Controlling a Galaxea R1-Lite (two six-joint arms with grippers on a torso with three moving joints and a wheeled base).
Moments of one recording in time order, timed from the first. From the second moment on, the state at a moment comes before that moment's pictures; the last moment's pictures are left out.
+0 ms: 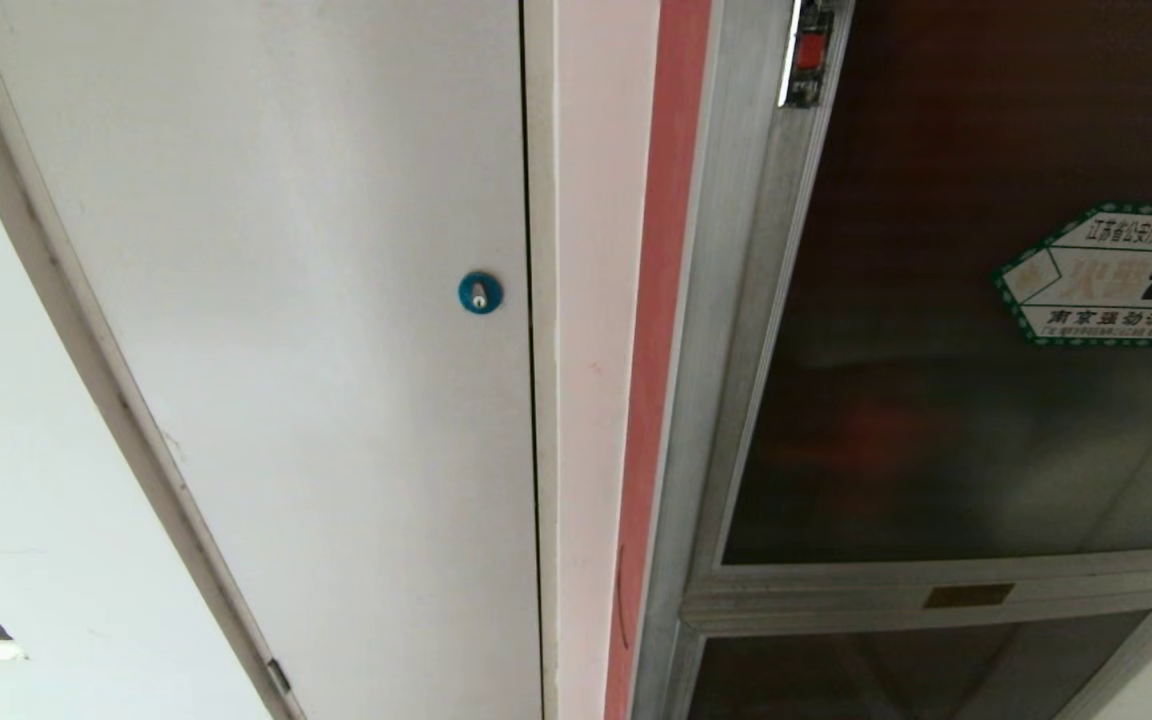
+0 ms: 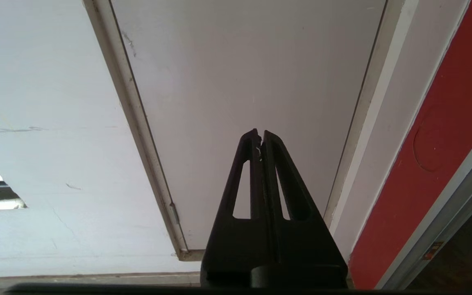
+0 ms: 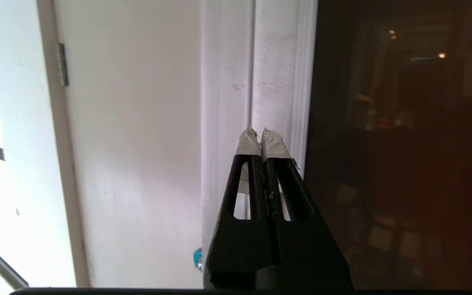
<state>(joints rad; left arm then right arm) 0.00 0.00 0.00 -0.01 -0.02 0.02 0.47 1.53 -1.58 -0.45 0.06 0.03</state>
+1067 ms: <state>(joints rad) 0.00 0.00 0.00 -0.01 -0.02 0.02 0.41 1.48 -1.73 0.08 0.29 0.05</state>
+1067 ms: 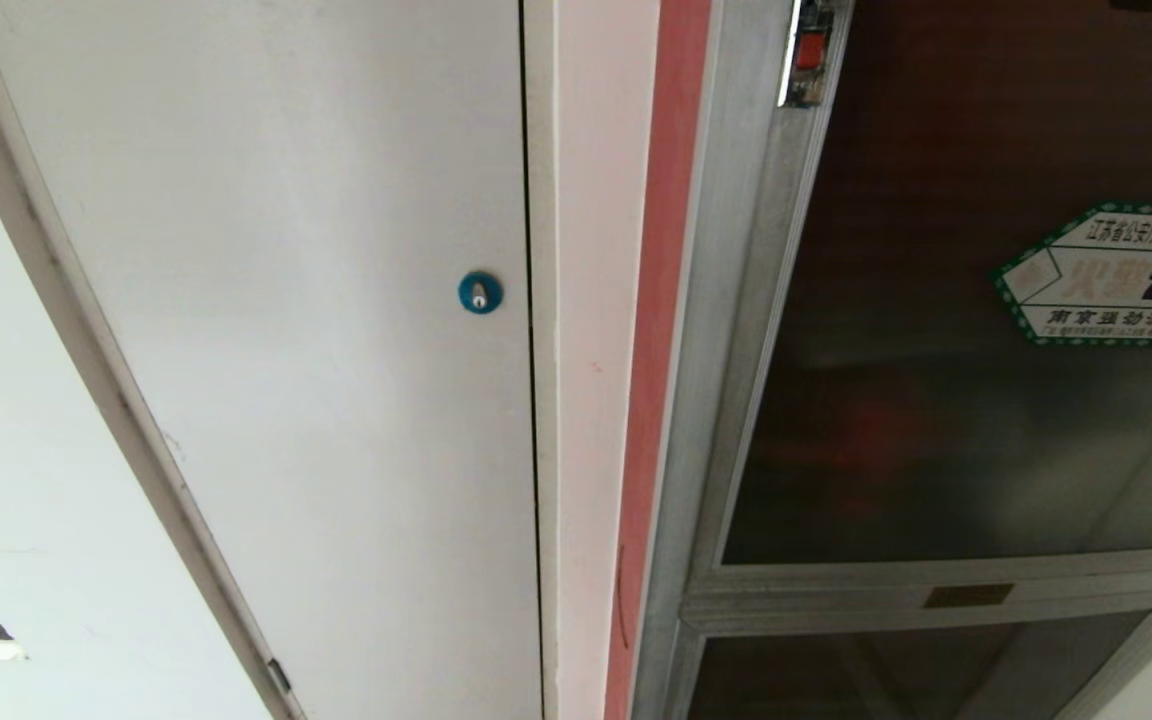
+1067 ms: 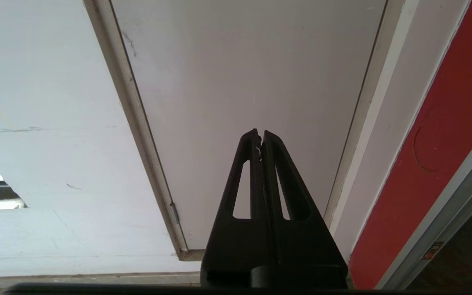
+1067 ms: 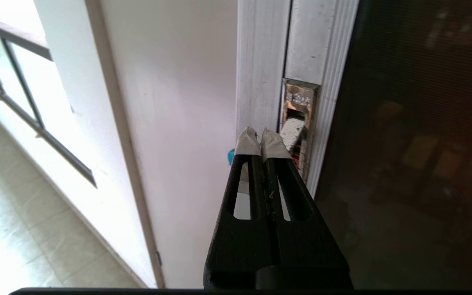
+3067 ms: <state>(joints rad) 0.00 0.00 0.00 -0.01 -0.02 0.02 0.35 1.63 -1.86 0.15 0.36 0.04</state>
